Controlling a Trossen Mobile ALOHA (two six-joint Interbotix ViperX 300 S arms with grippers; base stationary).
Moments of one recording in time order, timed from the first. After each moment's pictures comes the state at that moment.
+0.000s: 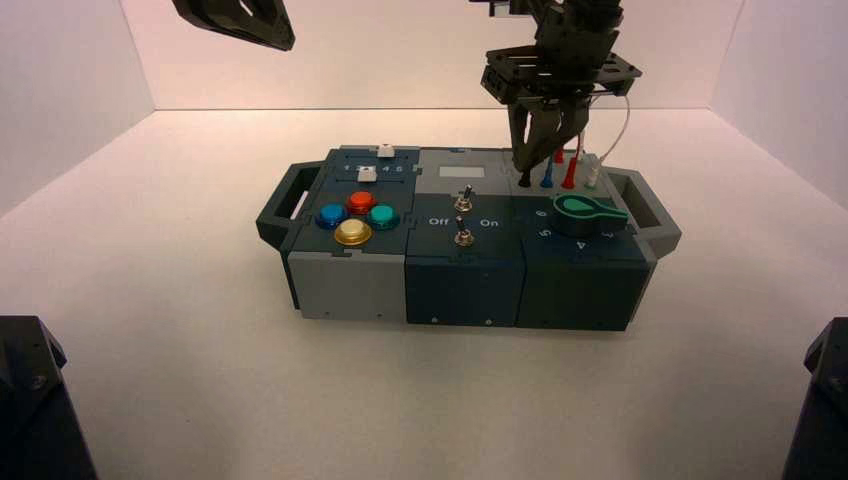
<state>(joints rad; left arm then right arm) -0.60 -0.60 1.02 -0.06 0.38 -0.01 0.50 0.05 0.68 0.12 0.61 -0.02</state>
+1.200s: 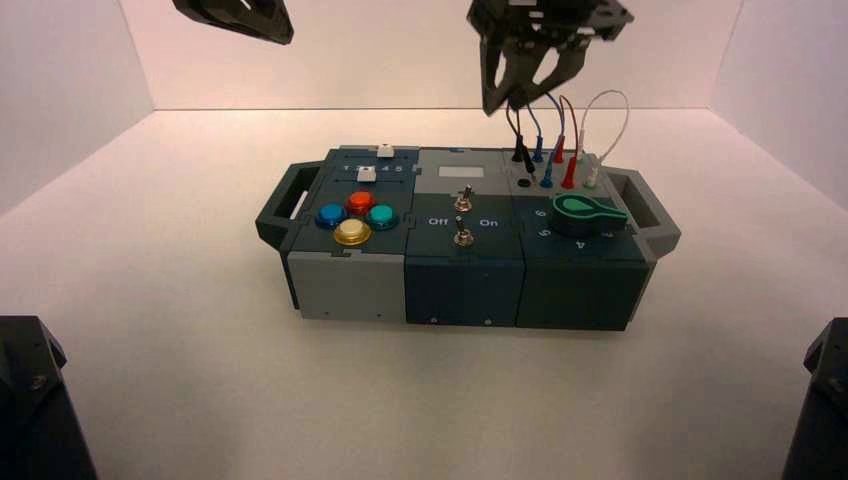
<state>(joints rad) -0.60 -0.63 1.02 -0.06 0.39 -0.02 0.56 -0.12 0.67 0.10 0.53 -0.02</state>
